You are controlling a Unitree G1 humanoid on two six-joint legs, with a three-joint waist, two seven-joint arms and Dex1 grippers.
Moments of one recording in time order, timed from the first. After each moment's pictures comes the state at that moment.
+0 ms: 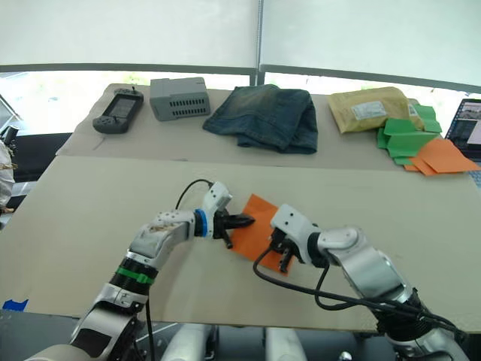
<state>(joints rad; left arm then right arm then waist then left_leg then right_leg) -0.54 0.22 -0.24 0.17 -0.24 0.63 -0.89 -0.34 -0.69 0.31 -0.48 0.16 0.99 0.80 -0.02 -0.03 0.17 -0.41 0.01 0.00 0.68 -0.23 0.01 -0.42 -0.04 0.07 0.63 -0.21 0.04</state>
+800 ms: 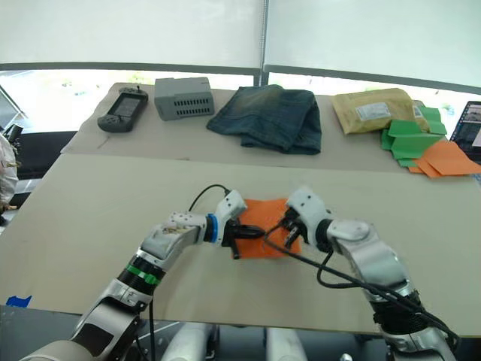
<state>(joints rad) -0.58 0.23 -0.35 0.22 -0.22 0.60 -0.92 -0.31 -0.56 0.05 -0.38 0.25 0.91 0.66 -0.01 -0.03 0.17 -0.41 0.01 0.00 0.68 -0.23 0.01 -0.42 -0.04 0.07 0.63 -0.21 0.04</state>
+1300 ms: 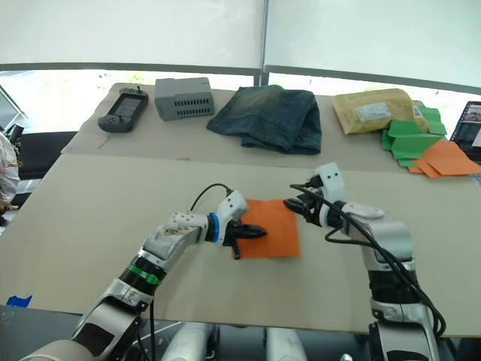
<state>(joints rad) -0.58 0.22 -0.36 0.23 -0.20 0.55 -0.92 -0.47 -0.48 -0.07 -0.04 0.34 0.93 0.64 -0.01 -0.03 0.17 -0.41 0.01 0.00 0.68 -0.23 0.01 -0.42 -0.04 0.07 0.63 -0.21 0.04</state>
